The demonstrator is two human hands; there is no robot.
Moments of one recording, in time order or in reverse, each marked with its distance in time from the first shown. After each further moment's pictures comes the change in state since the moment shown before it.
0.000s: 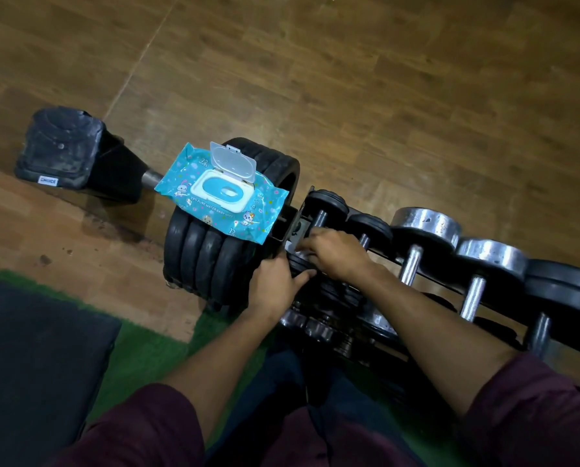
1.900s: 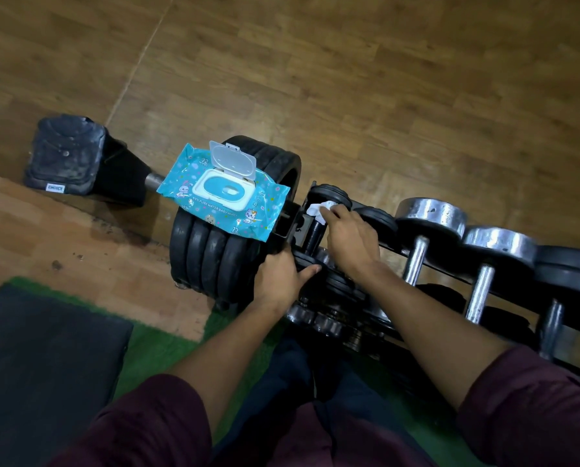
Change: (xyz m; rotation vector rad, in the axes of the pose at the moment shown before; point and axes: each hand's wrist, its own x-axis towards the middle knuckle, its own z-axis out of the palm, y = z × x) left_hand 0.001 0.004 -0.008 0.027 -0.036 0.006; right_hand 0.001 0.009 0.022 -0.080 0.313 0.335
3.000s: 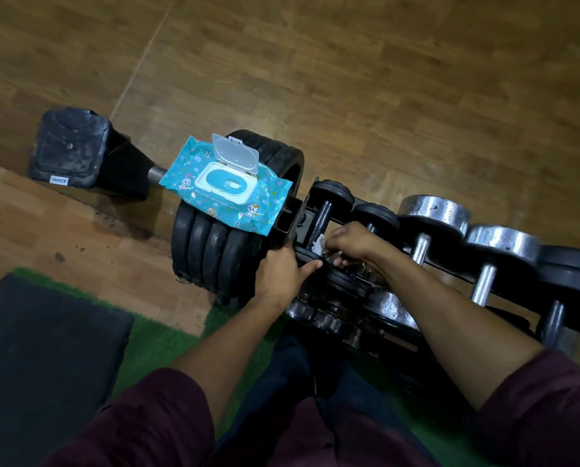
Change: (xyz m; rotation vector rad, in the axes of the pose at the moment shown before) left_hand 0.000 0.000 0.002 0.007 -0.030 -0.028; right_hand 0.007 0.011 -0.015 0.975 -0.643 0.503
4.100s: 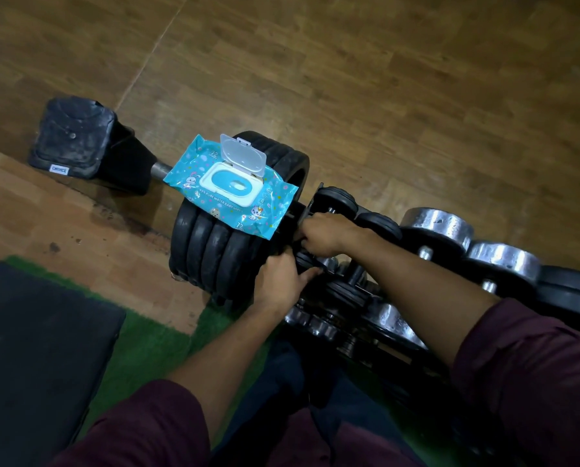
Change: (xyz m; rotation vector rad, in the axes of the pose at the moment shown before) left_hand -0.005 0.000 0.000 -0.070 0.018 -0.034; right_hand 0.015 -0.063 0.023 -1.265 -0.102 -0.553
